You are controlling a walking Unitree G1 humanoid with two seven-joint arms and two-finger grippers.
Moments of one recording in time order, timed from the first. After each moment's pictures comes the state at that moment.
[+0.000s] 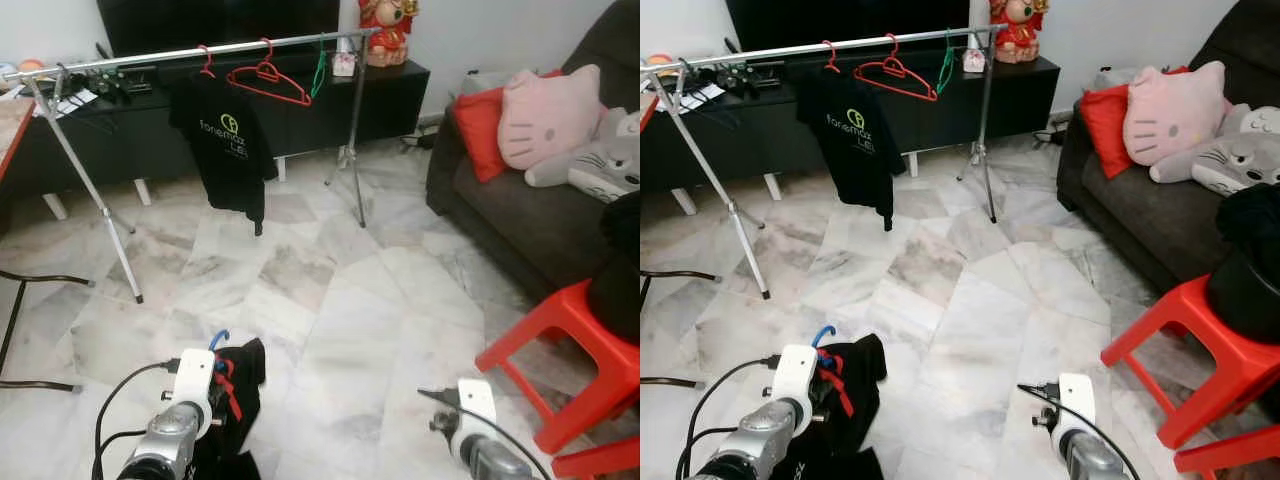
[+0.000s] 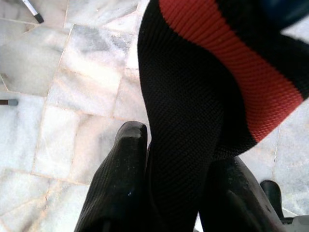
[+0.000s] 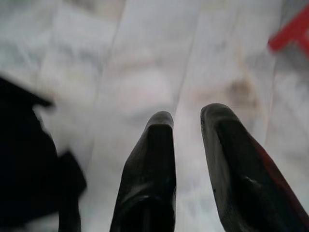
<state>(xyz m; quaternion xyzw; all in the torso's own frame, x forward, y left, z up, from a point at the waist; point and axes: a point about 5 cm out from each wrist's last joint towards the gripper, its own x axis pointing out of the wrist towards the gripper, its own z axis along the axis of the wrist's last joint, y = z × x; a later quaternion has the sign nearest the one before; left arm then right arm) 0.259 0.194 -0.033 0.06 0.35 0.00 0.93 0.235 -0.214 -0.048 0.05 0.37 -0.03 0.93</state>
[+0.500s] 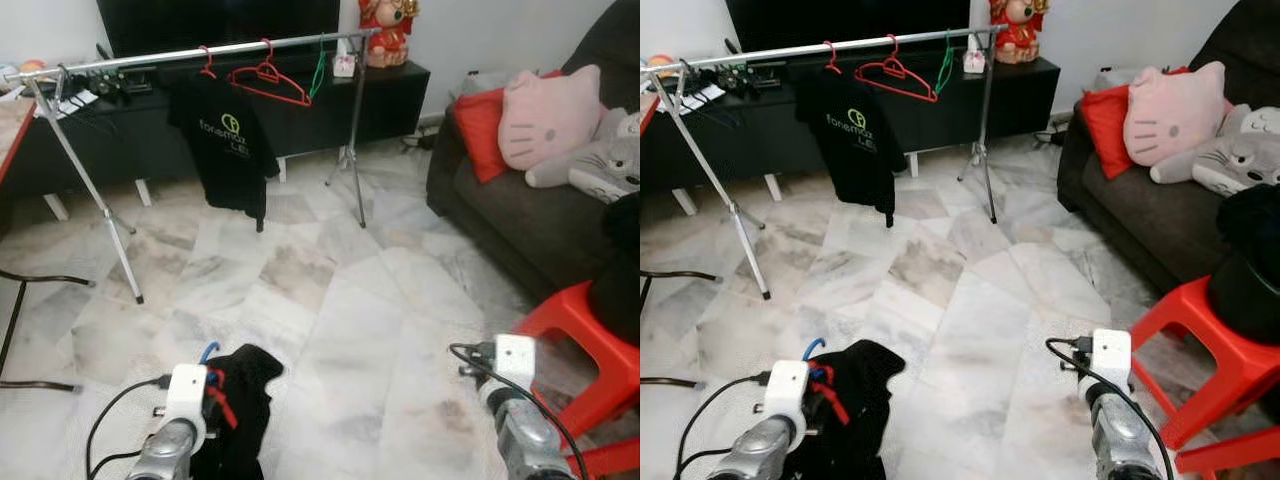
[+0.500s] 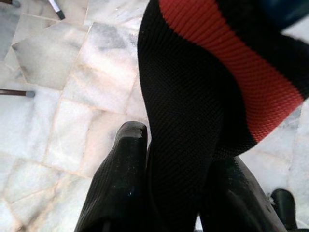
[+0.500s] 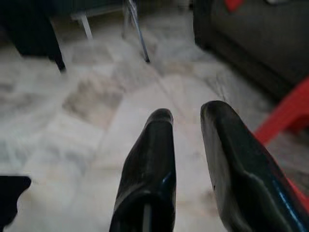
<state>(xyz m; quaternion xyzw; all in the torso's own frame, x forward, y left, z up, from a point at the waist) 0.240 0.210 -0.043 0.06 0.34 0.04 0.94 0.259 -0.229 -0.004 0.00 0.14 -0.05 0.99</state>
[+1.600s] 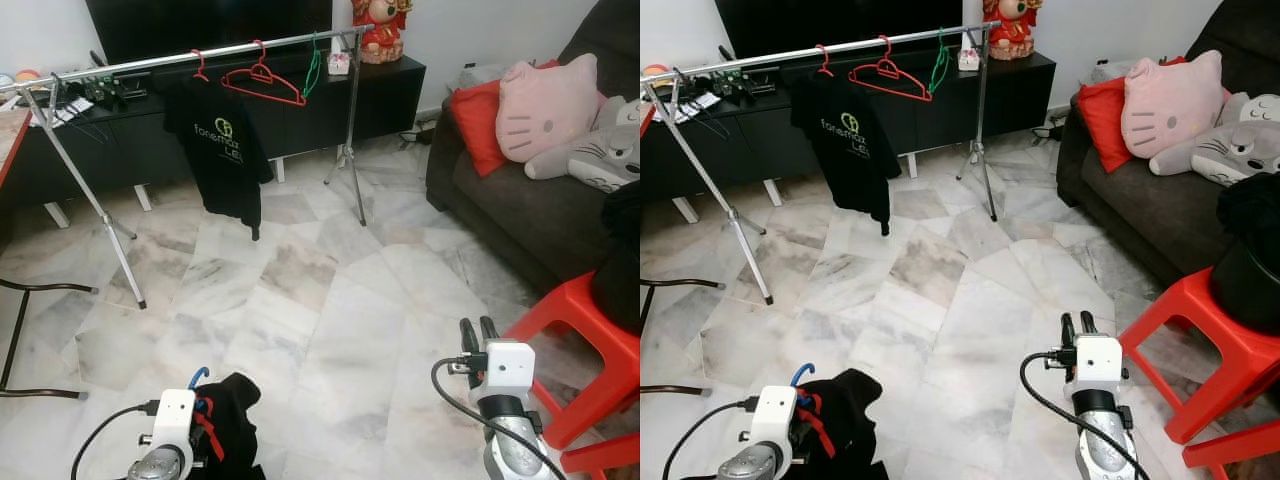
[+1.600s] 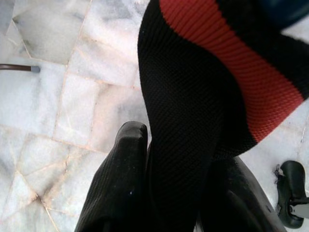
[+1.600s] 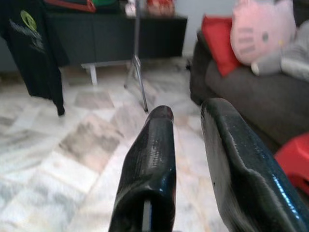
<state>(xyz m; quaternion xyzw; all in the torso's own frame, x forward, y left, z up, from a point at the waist) 0.214 0.219 -0.060 0.06 0.39 0.04 0.92 0.241 -0.212 0.019 -0.07 0.03 -0.06 1.00</state>
